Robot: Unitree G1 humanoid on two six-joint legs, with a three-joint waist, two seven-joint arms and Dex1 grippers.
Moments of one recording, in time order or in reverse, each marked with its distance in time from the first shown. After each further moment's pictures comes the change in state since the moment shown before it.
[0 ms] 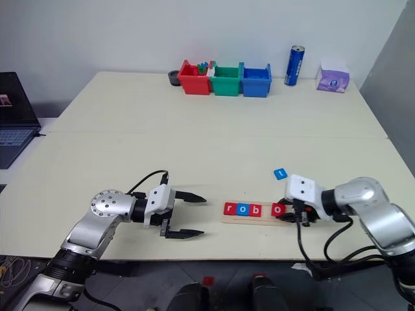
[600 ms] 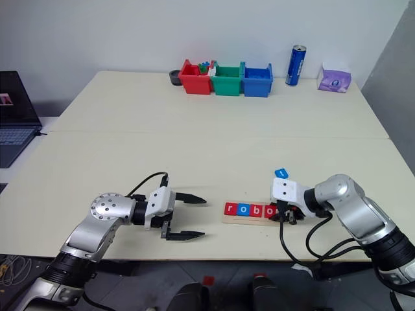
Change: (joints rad) left arm 0.029 0.000 0.000 -0.036 0.001 0.006 0.036; right arm -0.111 0.044 0.134 0.102 -0.104 -0.020 0.023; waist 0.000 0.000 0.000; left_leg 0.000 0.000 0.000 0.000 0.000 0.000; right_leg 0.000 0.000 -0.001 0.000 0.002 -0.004
